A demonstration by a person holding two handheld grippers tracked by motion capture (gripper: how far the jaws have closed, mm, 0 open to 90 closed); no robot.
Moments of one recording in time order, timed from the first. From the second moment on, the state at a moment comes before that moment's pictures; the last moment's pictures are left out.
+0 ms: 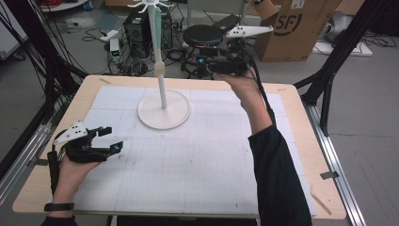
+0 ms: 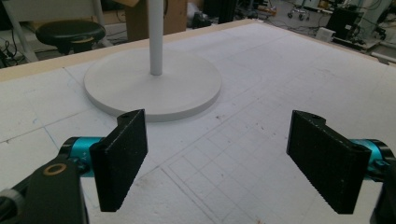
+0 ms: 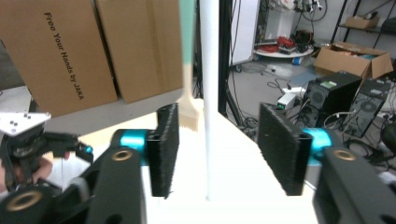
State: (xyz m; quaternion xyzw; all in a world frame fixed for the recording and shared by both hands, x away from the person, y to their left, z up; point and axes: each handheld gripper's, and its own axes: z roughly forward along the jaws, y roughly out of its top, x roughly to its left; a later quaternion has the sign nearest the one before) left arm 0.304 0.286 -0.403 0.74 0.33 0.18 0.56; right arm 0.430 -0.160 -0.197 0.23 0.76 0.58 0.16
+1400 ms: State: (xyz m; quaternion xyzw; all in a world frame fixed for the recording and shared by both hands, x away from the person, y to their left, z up) left arm 0.309 0.284 -0.411 0.74 0.33 0.20 0.55; right arm 0.300 -0.336 -0.395 0.35 0.73 0.57 0.17
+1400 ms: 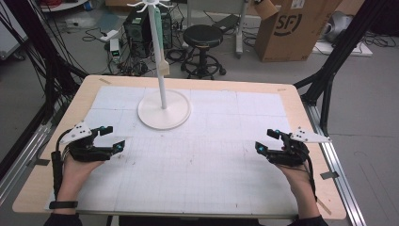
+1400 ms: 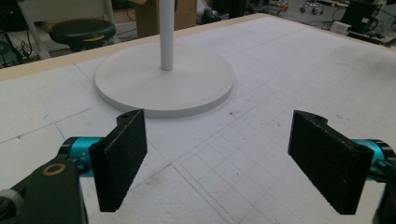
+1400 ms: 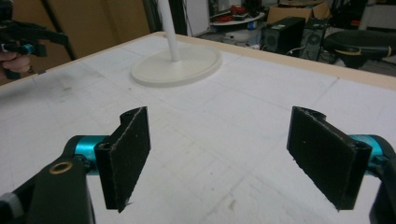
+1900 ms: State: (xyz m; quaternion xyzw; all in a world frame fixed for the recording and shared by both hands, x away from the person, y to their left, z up) left arm 0.313 0.279 -0.416 0.74 0.33 0.21 0.55; right arm 0.297 -0.351 -0.409 0.37 0.72 0.55 0.18
